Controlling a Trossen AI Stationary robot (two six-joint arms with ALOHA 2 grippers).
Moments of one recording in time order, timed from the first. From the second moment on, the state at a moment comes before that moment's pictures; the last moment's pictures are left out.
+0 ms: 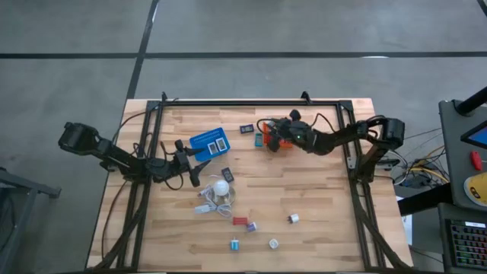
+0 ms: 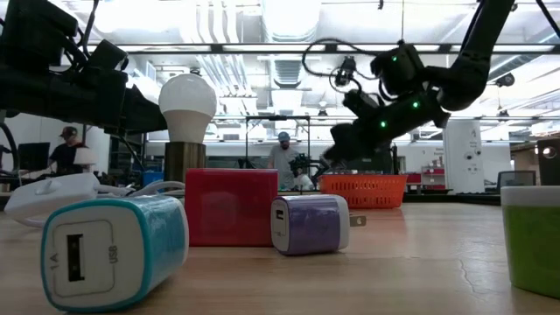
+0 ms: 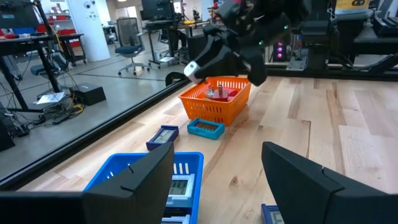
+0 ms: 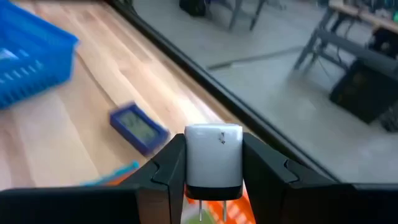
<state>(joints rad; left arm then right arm) -0.22 1.24 0.00 1.09 -0.67 -0.01 -0.35 1.67 0.55 0.77 0.40 -0.06</state>
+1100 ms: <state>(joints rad) -0.22 1.24 0.00 1.08 -0.67 -0.01 -0.37 1.66 0.65 0.39 0.36 0.03</state>
